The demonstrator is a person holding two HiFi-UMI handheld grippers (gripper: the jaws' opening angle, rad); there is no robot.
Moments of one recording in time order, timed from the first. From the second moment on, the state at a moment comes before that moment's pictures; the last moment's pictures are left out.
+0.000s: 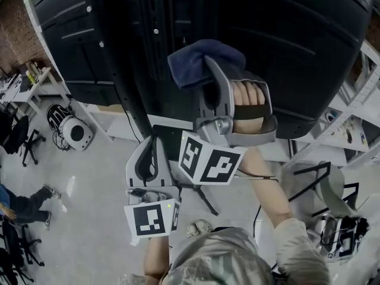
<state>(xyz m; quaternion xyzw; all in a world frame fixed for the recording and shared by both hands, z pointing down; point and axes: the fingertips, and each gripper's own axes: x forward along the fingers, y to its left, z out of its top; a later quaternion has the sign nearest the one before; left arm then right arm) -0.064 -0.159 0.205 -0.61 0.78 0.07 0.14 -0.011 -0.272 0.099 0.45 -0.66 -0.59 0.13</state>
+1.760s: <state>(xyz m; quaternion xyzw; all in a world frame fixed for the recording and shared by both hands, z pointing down) -0.084 -0.165 0.308 -0.60 0.80 0.04 0.05 -0.013 -0.264 0.294 0.40 -0.72 -0.53 0.21</state>
